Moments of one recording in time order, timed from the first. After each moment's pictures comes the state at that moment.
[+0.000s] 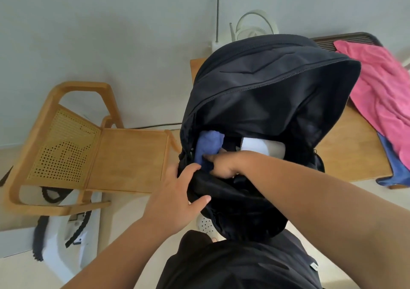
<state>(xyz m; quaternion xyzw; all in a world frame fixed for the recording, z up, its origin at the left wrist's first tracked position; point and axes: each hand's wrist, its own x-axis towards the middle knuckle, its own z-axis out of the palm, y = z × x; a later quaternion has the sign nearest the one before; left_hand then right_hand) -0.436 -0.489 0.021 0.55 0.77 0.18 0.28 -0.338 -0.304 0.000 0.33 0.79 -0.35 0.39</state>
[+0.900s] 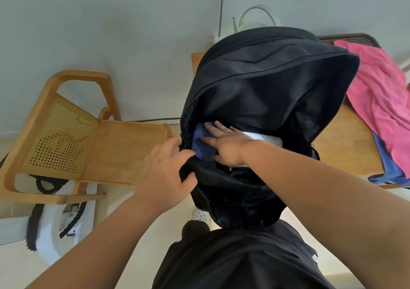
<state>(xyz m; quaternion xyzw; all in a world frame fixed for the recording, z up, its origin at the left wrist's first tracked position) -0.456 -0.482 0.034 0.62 0.76 0.16 0.12 -0.320 -0.292 0.003 0.23 0.92 -0.16 0.28</state>
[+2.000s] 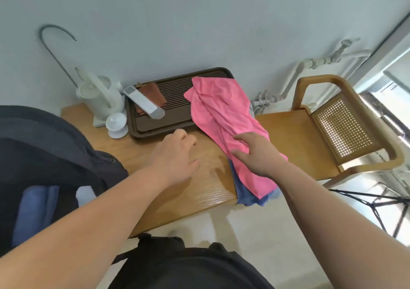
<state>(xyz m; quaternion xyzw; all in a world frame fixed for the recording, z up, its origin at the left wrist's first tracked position) -0.057 -0.148 0.079 0.71 0.69 0.06 0.14 0.181 -0.063 0.057 0.52 0.81 -0.27 -0.05</state>
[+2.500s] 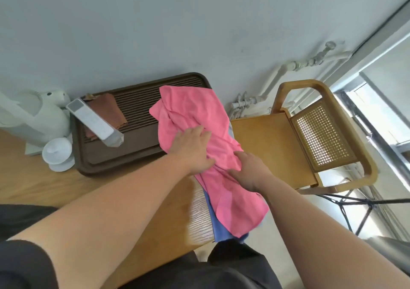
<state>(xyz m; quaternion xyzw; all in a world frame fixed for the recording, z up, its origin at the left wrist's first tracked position) 0.002 0.060 0.008 0.75 0.63 -0.05 0.18 0.209 0.057 0.000 0.63 0.71 -0.30 0.13</state>
